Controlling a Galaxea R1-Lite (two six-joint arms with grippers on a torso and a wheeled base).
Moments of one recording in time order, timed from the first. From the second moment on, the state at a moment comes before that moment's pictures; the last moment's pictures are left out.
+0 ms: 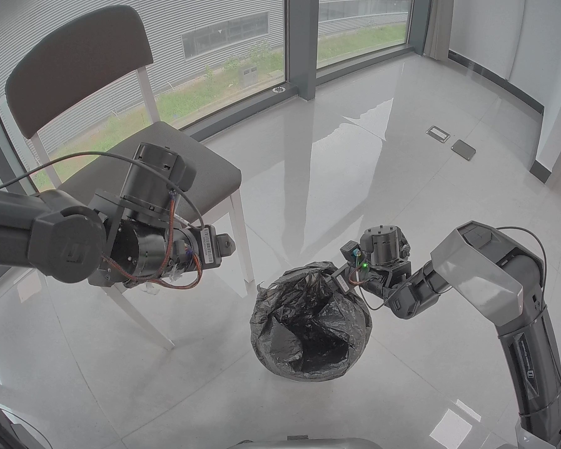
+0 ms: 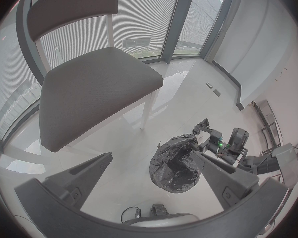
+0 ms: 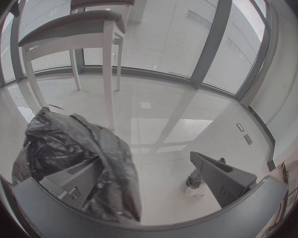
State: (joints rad) left arm -0.54 1.75 -1.16 0.12 0.27 -0.49; right arm 0.38 2.63 -1.48 -0.74 -0.07 -0.38
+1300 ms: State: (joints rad) left arm -0.54 1.68 -1.08 0.12 0.28 -0.50; right arm 0.45 2.69 -1.46 -0.77 -0.08 -0.26
